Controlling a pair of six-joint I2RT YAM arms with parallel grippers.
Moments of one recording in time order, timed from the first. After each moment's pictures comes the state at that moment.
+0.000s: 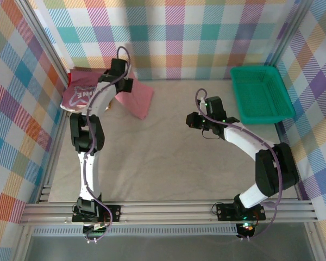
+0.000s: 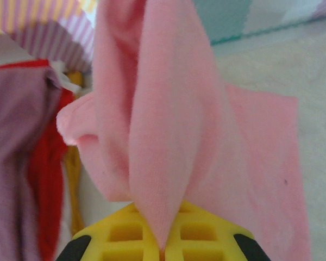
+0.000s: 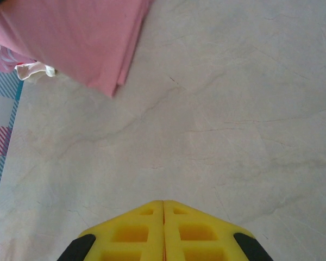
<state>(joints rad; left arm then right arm) -0.16 2.24 2.13 -0.68 -0.12 0.08 0.39 1.54 1.01 -0.18 -0.36 0.52</state>
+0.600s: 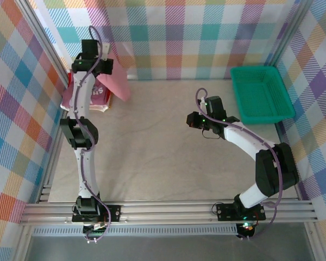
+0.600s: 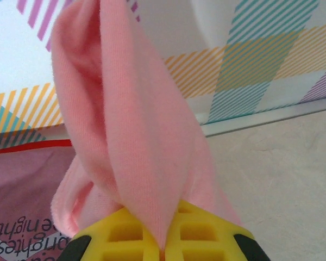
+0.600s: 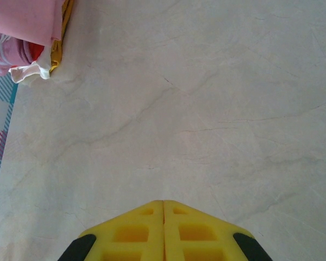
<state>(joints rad) 0.02 2.37 2.64 -0.90 0.11 0.17 0.39 1.54 1.02 -0.20 -0.34 0.53</state>
